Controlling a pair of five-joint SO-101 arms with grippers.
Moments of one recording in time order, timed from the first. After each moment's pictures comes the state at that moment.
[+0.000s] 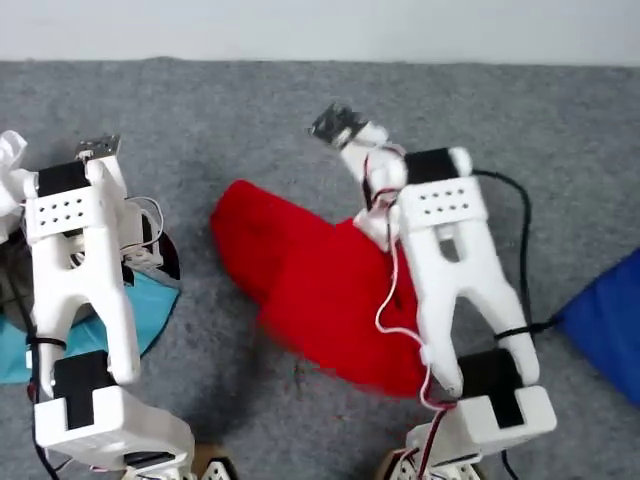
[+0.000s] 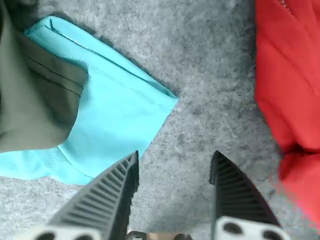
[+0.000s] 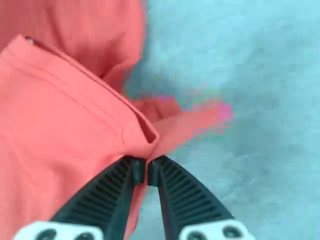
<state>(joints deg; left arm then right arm) -18.9 4.4 3.6 98.9 3.6 -13.2 4.1 -5.6 79.5 36.0</state>
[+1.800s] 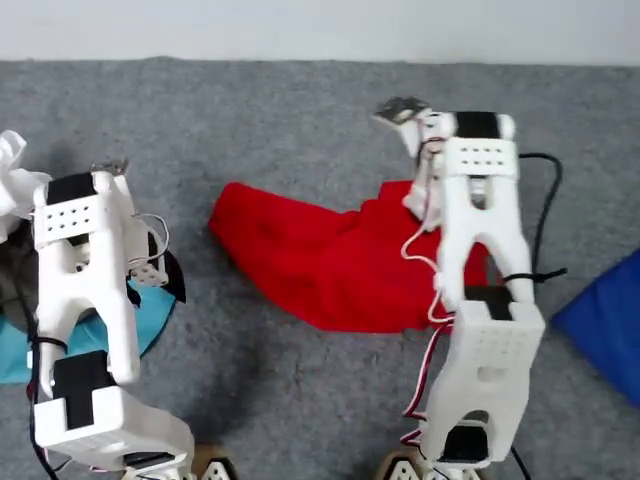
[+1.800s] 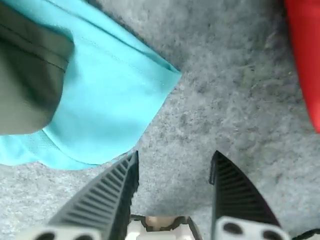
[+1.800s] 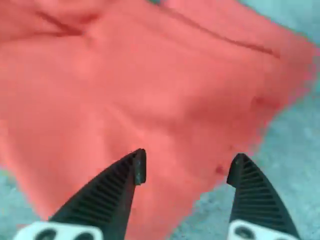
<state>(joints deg) -18.9 4.4 10.2 98.9 3.5 0.6 33.3 -33.5 94.2 36.6</state>
